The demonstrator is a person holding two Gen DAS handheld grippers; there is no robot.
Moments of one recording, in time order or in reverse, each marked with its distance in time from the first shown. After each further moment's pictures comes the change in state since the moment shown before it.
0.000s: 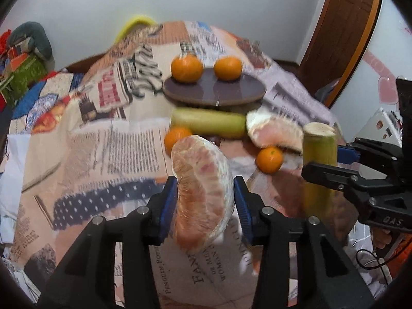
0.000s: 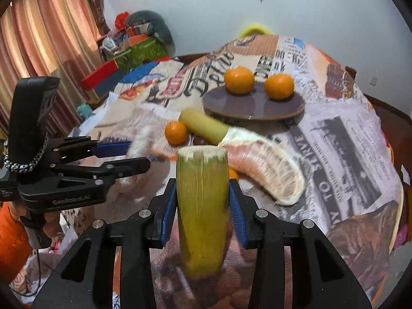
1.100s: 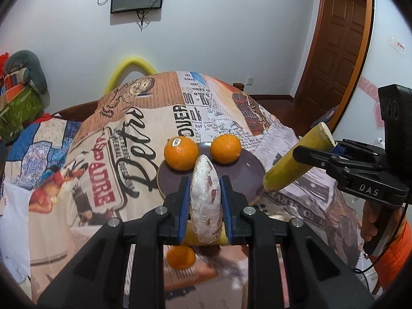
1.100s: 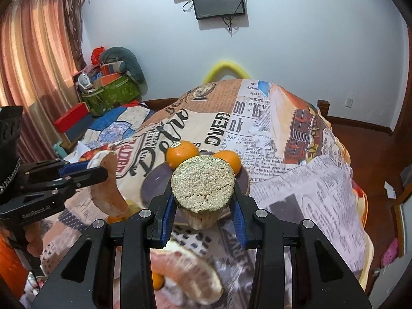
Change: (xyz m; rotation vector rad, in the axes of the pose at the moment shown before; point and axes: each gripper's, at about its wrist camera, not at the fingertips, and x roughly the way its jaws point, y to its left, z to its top) left arm 0.014 0.006 0.110 0.038 -0.194 -0.017; right arm 0.000 -0.074 0.092 0.030 -0.176 -0.121
